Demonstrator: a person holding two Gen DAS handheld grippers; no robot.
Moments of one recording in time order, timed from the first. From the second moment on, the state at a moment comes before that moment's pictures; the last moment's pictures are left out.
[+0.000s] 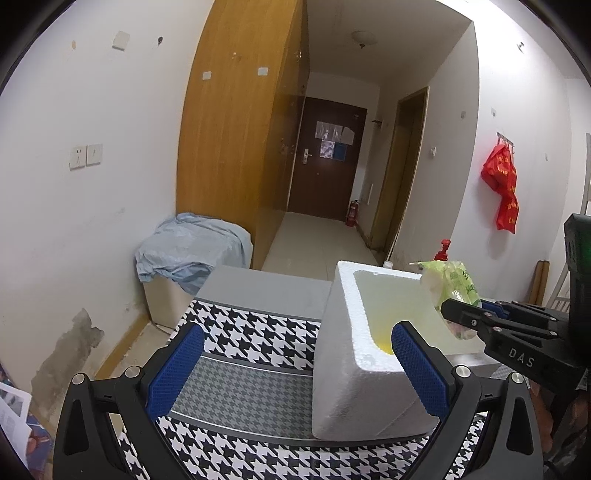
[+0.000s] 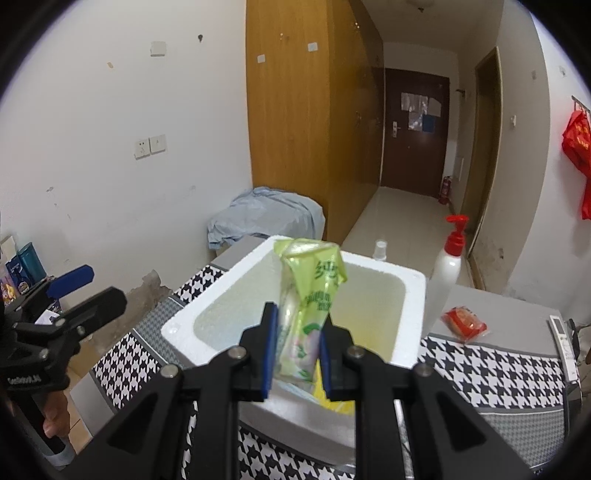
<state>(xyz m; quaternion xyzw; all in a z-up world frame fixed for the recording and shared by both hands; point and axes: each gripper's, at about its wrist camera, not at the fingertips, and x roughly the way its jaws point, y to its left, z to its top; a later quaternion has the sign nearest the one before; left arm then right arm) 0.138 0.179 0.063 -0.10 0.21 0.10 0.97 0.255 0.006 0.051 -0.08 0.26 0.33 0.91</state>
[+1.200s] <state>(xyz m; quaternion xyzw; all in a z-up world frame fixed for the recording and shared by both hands) 0.139 0.173 0.057 -0.11 0.23 0.10 0.96 0.239 0.002 0.055 -0.06 0.23 0.35 0.91</state>
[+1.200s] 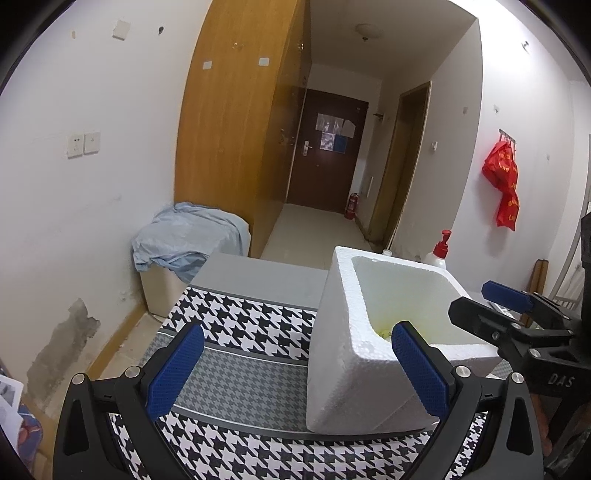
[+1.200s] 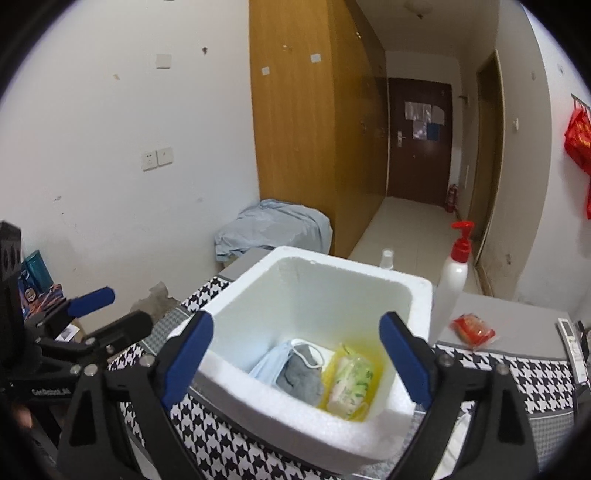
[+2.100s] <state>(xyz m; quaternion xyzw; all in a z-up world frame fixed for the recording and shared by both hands) 0.097 0.124 0.068 -0.10 0.21 0.09 0.97 0.183 -0.058 0.059 -0.02 0.20 0.36 0.91</state>
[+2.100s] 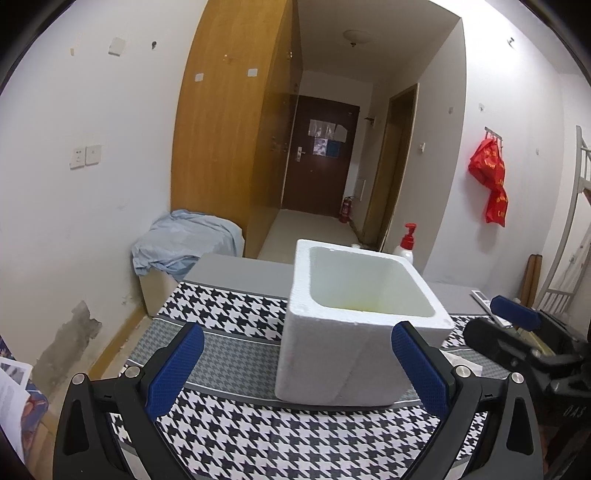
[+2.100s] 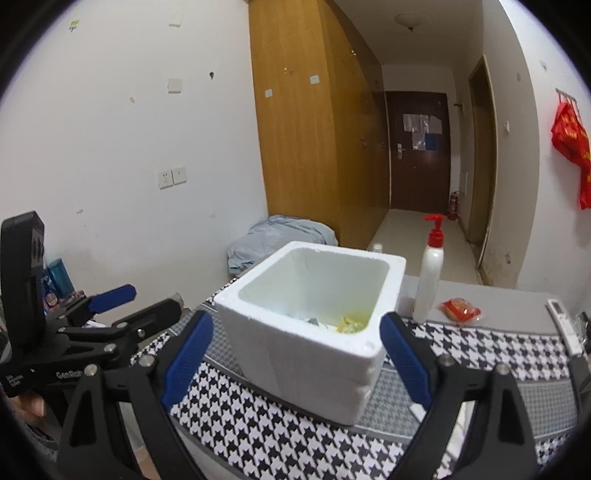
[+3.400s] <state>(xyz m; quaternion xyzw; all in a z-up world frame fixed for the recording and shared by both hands) 0.097 0.062 0.026 -0.06 0.21 0.07 0.97 0.166 -0.129 0.009 -0.01 0.20 0.27 0.94</state>
